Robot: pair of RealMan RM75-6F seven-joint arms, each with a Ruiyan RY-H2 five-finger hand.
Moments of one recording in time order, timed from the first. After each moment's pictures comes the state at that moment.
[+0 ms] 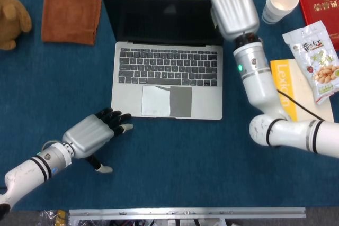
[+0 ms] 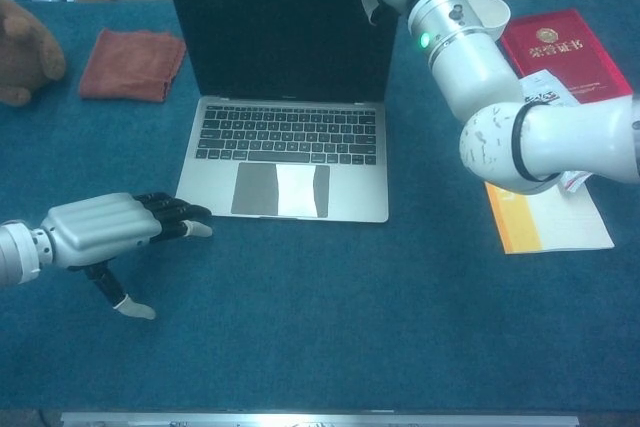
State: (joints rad) left arm -0.62 -1.28 0.21 -1.66 1.58 0.77 0.19; right arm 0.99 -1.79 0.42 -1.29 -0.82 1.13 -0.90
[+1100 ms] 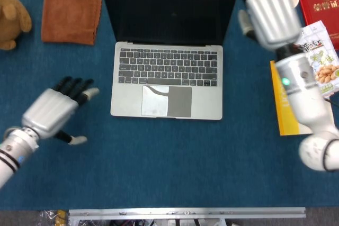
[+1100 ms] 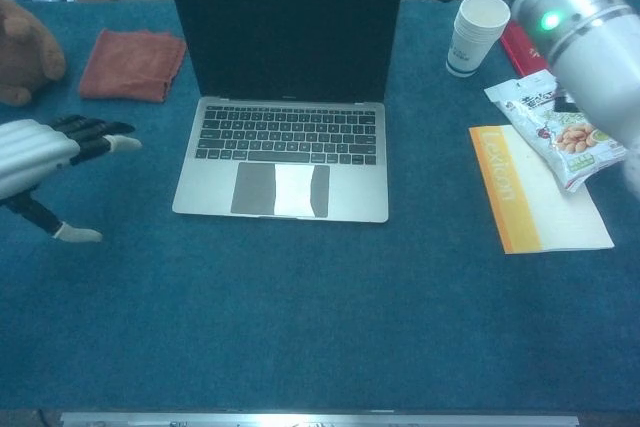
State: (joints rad) left arm -0.51 -1.12 0.15 -1.69 1.50 1.01 0.19; right arm 0.79 -1.43 0.30 -1.75 -0.97 1.25 -0.71
